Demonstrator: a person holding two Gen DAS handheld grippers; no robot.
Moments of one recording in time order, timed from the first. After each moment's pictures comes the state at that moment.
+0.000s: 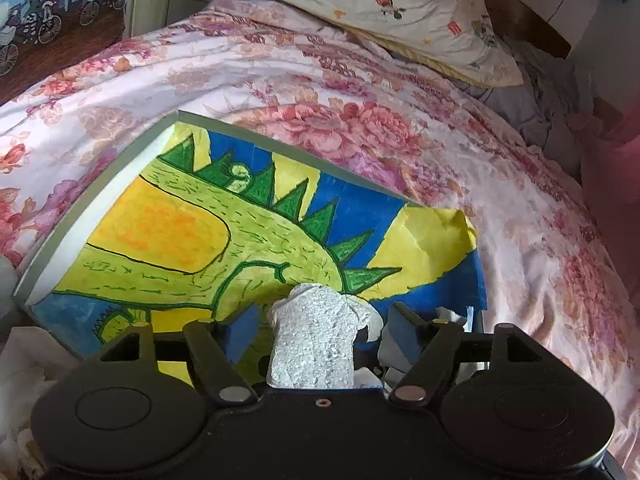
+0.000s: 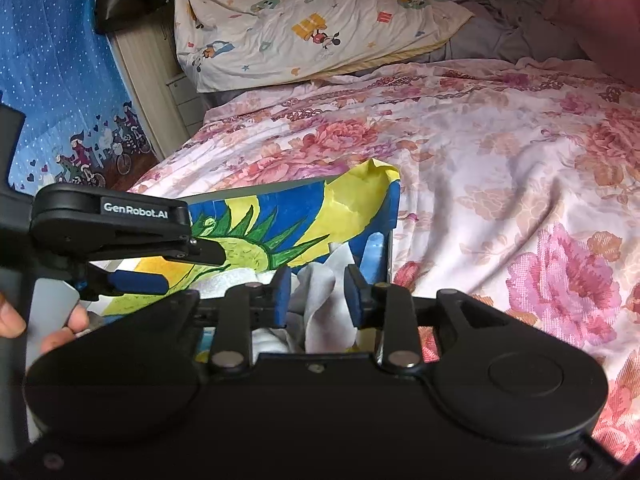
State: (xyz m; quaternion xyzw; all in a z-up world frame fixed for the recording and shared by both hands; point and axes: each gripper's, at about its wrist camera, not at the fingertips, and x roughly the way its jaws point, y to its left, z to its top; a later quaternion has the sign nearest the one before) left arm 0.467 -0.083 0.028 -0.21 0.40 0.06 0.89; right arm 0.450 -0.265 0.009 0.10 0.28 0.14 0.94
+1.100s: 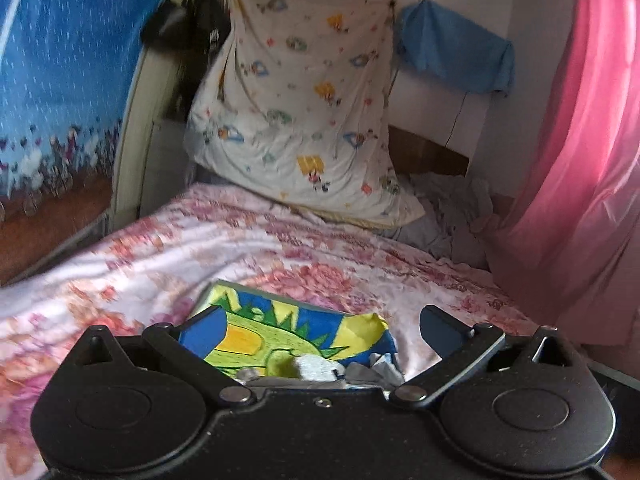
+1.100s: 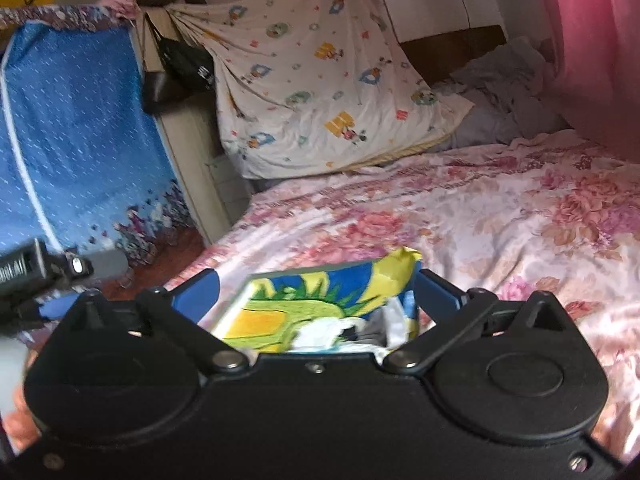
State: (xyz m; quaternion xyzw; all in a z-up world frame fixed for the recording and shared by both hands) left arm 0.188 -0.057 0.161 -0.14 0.15 0.00 0.98; right arm 0.247 -0.275 0.148 0.14 0.16 0.16 0.97
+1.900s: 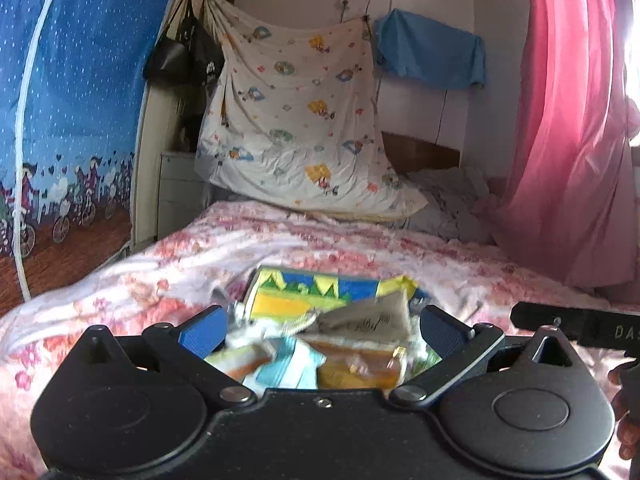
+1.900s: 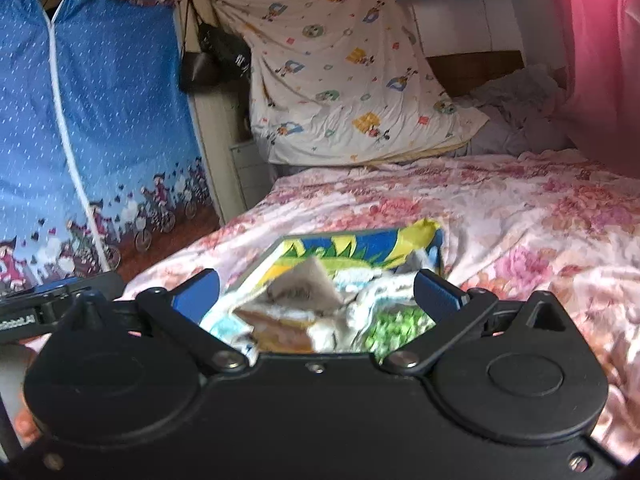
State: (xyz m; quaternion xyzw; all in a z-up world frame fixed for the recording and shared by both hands) left arm 0.074 -0.019 0.076 -0.07 0.12 0.00 0.99; right arm 0.144 -0.224 0.102 0.07 0.15 0.16 0.97
